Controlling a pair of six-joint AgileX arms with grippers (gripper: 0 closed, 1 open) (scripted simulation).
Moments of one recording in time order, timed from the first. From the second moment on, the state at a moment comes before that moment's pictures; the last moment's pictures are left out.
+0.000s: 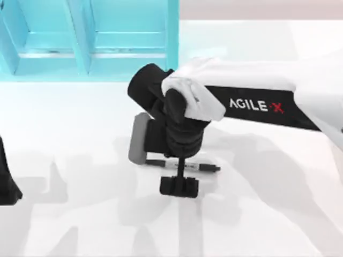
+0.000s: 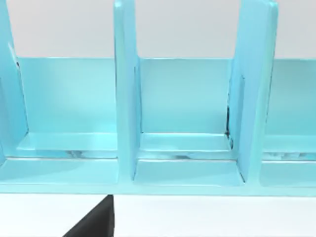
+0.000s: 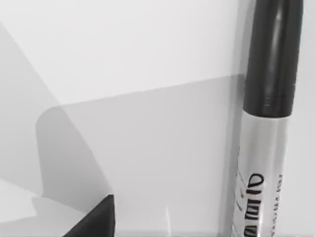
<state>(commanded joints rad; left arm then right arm) 0.00 0.00 0.00 0.00 0.00 0.00 0.78 2.29 1.67 -0.83 0.16 -0.65</state>
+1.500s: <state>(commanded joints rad) 0.00 0.00 0.00 0.00 0.00 0.00 0.78 2.33 1.64 -0.78 0.16 -0.66</state>
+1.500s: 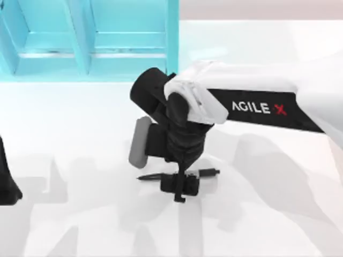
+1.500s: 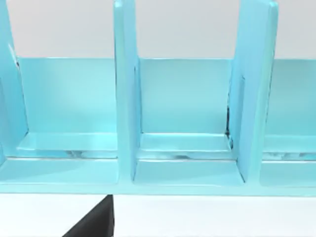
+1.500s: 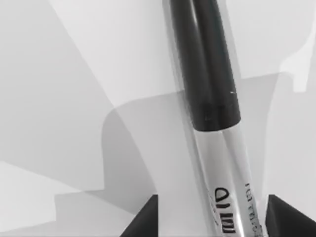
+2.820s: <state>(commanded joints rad) 0.00 0.00 0.00 0.00 0.00 0.00 0.75 2.19 1.95 -1.24 0.11 -0.55</state>
